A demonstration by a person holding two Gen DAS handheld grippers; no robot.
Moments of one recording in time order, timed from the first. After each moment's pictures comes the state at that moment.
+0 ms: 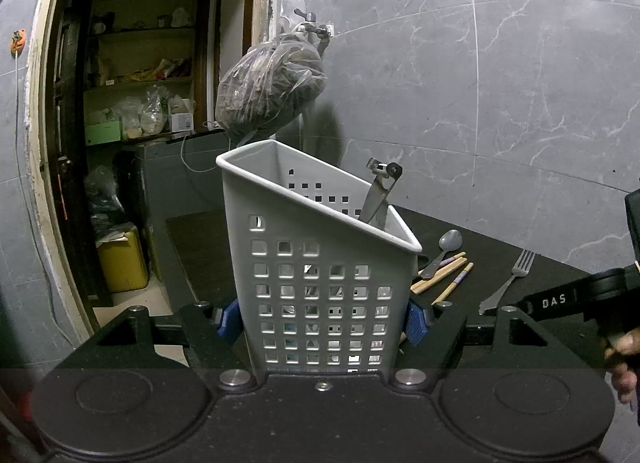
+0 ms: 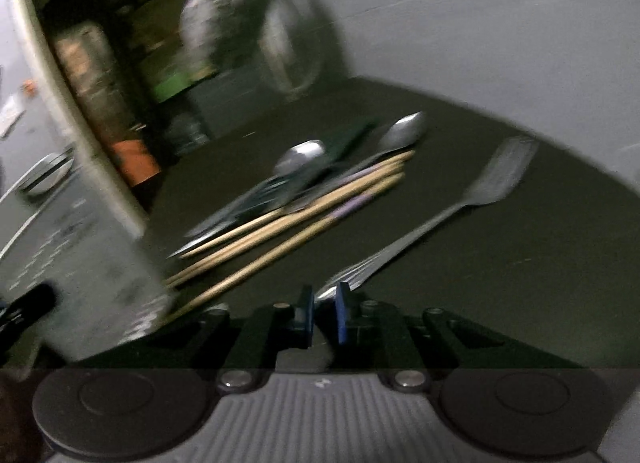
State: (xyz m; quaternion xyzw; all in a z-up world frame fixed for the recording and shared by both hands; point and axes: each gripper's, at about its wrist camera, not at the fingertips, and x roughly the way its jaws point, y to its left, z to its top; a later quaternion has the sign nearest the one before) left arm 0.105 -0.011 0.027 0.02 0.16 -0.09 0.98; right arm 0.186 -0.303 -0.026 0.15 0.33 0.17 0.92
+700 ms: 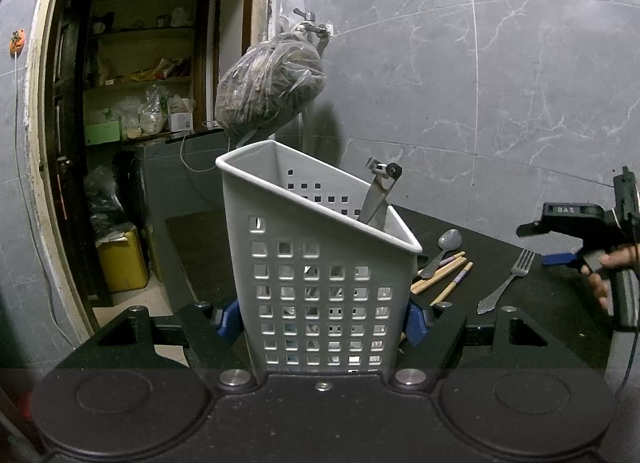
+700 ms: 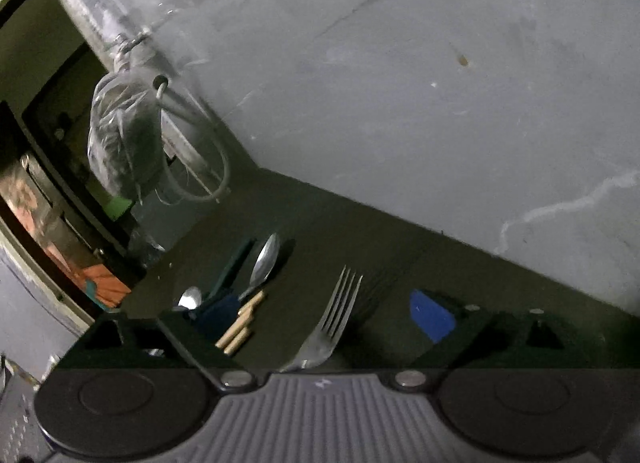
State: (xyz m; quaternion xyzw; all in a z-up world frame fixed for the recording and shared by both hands) left arm 0.107 -0.011 0.025 0.02 0.16 -0.09 0.98; right arm 0.260 -0.448 -0.033 0.31 0.25 0.06 0.92
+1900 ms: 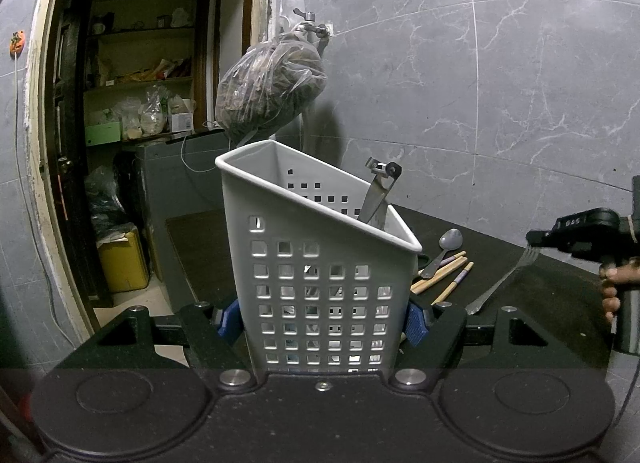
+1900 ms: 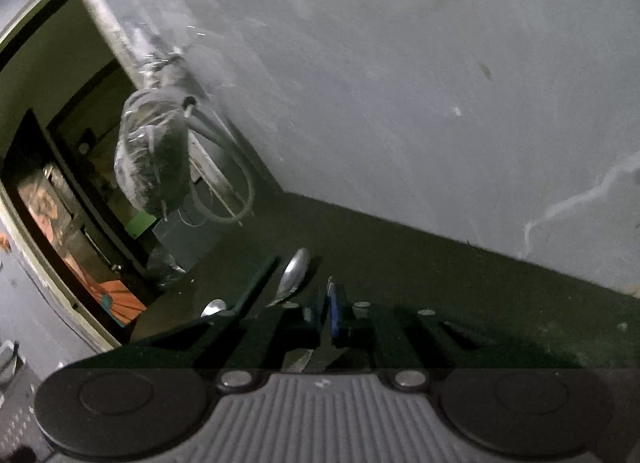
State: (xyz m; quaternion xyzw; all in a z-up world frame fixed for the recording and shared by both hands) left arm 0.107 -0.011 0.026 0.02 0.16 -0.09 0.98; right arm 0.227 -0.425 -0.034 0.28 0.18 0.08 0.94
